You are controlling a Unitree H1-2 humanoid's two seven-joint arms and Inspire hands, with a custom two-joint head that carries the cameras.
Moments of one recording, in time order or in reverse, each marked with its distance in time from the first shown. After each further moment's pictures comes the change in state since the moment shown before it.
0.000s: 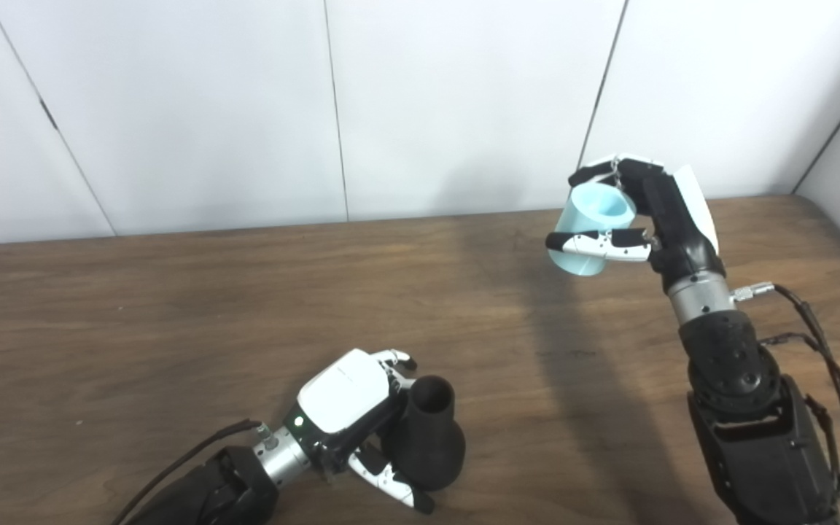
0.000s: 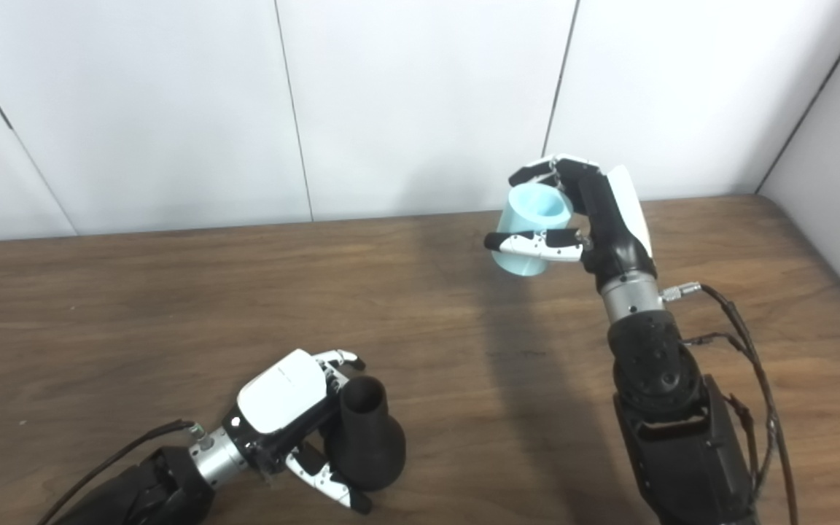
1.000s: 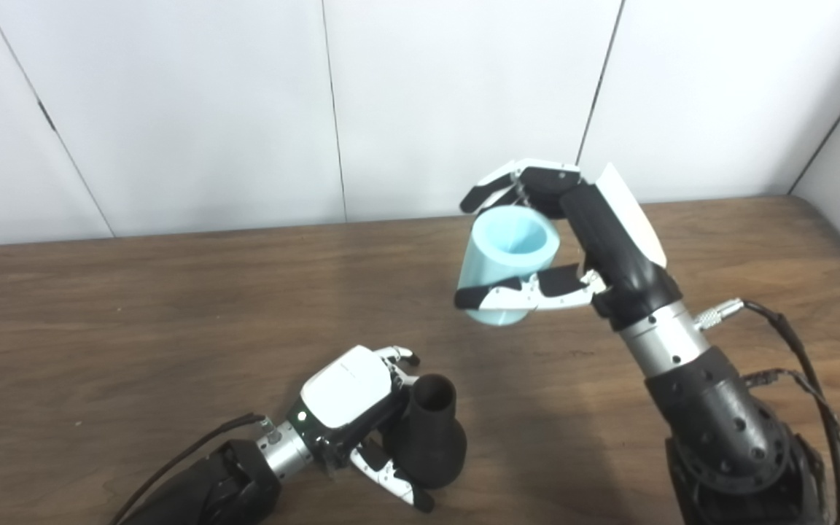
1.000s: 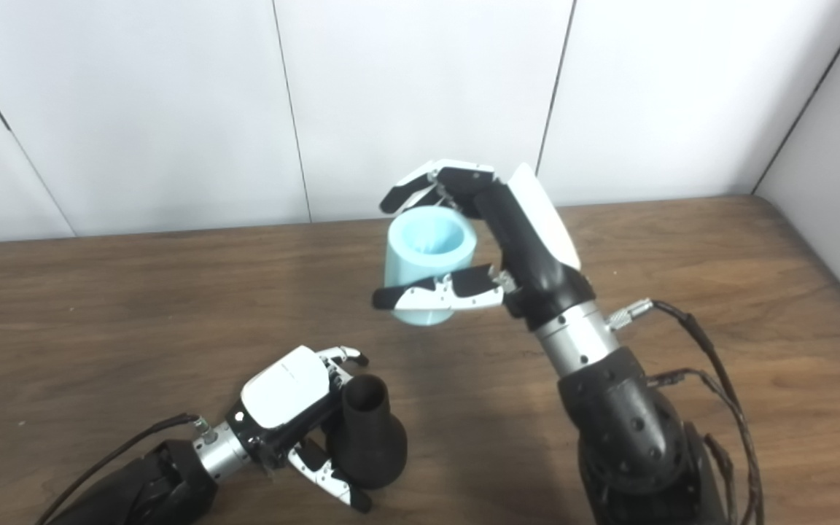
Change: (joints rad) left arm -0.028 -0.012 -0.006 0.045 -0.002 -0.018 0.002; right arm 0.034 0.110 0.181 -0.403 -0.131 0.091 0.213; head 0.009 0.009
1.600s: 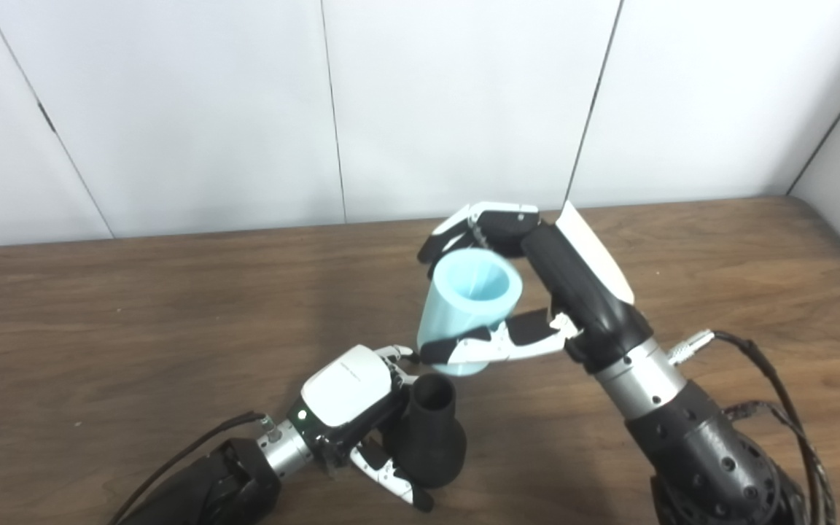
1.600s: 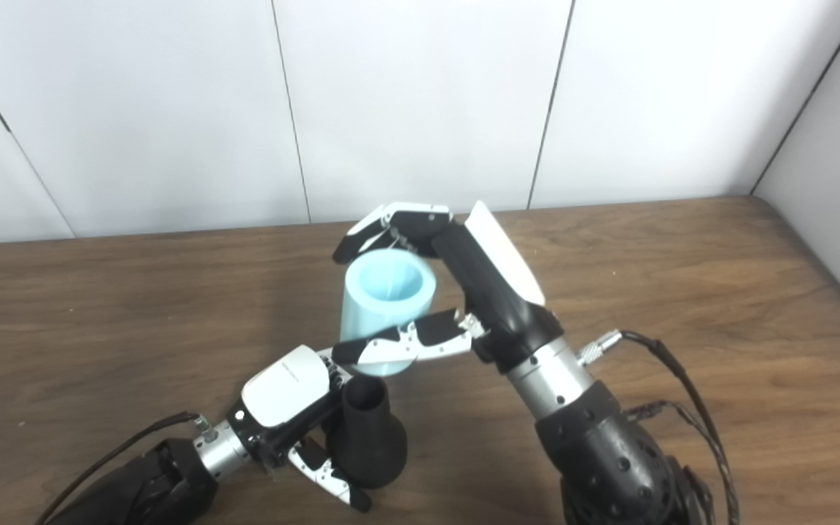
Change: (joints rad) left arm -0.001 -0.001 0.002 0.003 -0.004 -0.005 0.000; right arm 0.072 0.052 0.039 -0.032 0.044 0.000 0.067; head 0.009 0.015
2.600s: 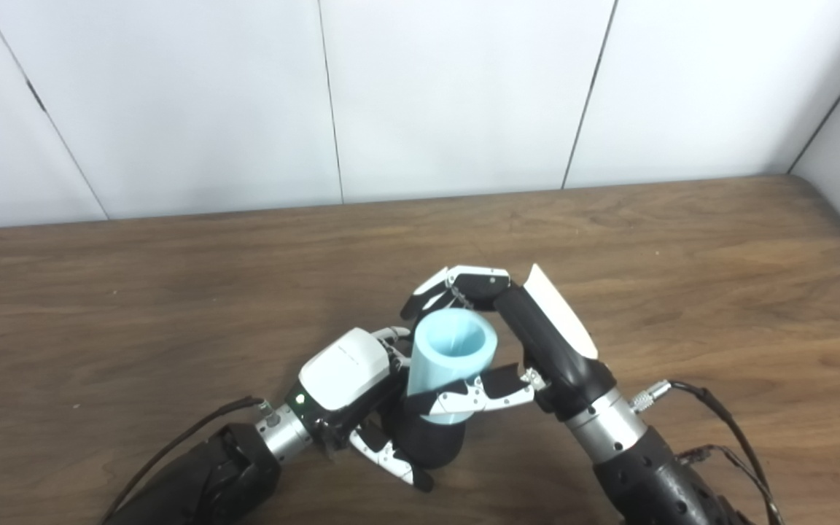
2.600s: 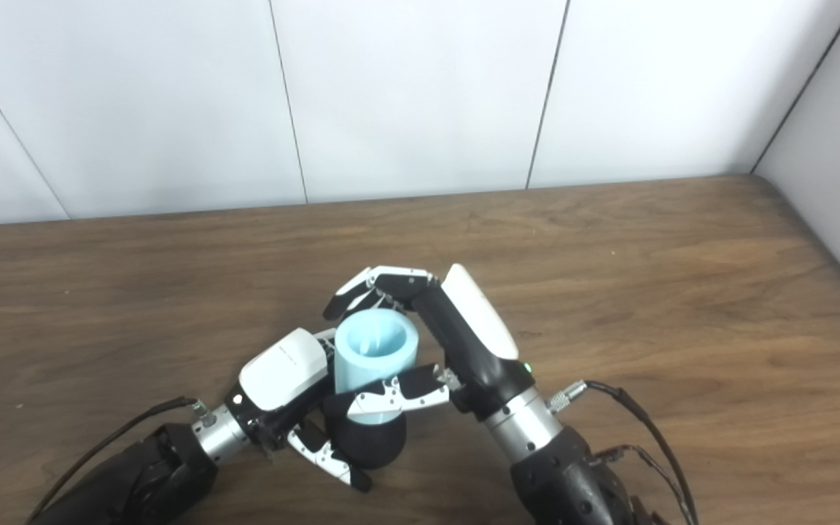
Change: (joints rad) left arm 0.018 0.007 0.006 -0.034 -0.001 0.024 -0.008; right arm 0.177 0.056 0.045 0.172 -0.065 -0.322 -0.081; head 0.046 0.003
